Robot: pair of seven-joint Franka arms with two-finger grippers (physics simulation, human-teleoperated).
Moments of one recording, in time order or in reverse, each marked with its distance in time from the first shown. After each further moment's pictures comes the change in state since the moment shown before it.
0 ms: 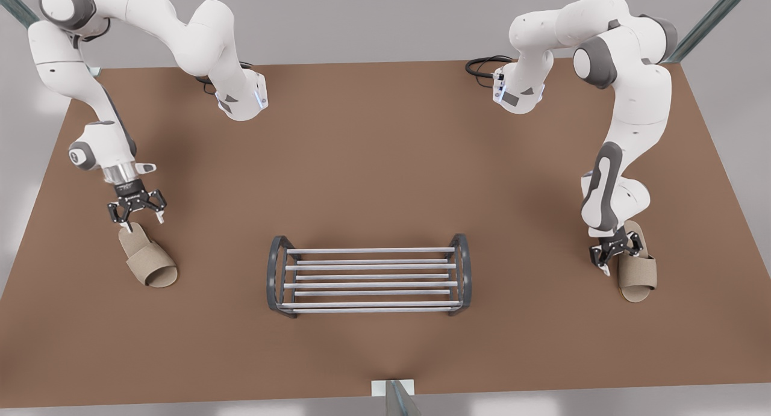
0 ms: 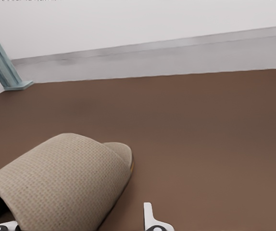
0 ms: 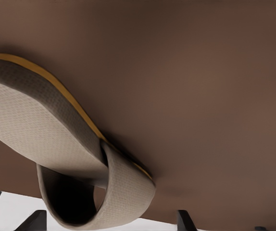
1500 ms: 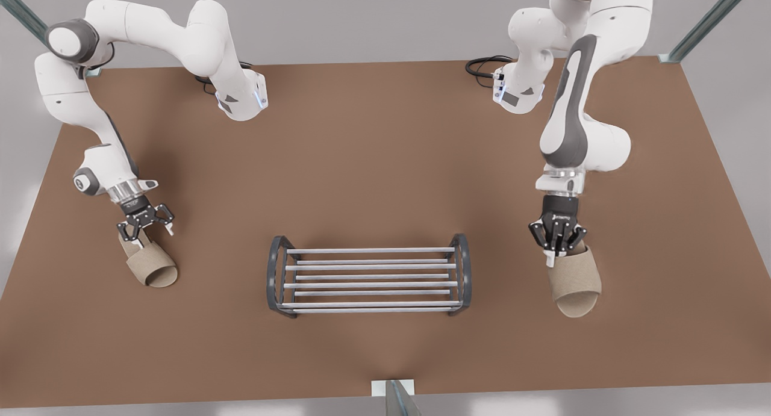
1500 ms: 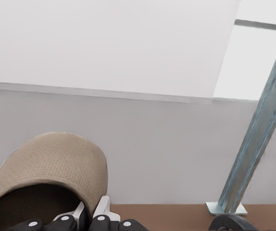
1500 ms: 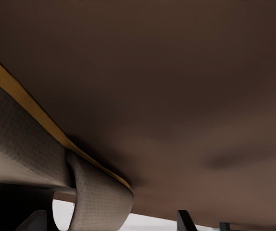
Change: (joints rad) left arm -0.329 -0.497 -0.150 0.077 -0.156 0.390 0.000; right arm 0.211 0.143 -0.095 0.259 -0.007 0.192 -0.098
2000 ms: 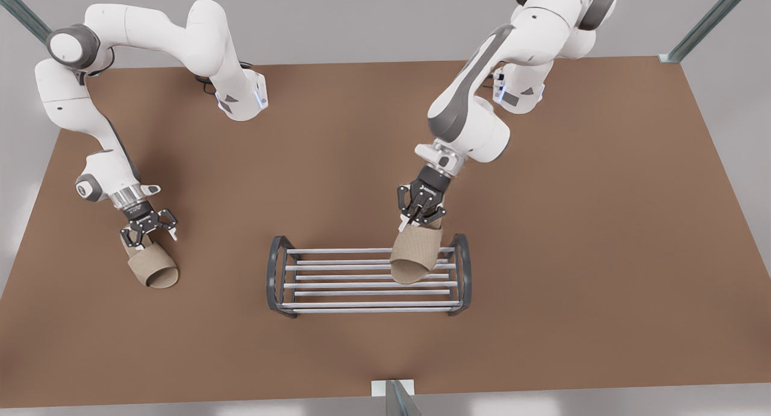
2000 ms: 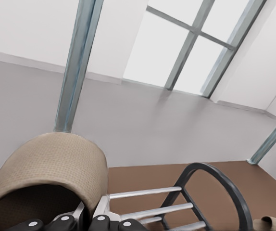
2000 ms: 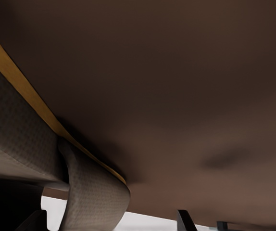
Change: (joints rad) left arm -0.374 0.205 0.000 0.239 -0.246 0.073 0.000; right arm 0.059 0.007 -0.002 0.028 0.019 -0.001 -0.005
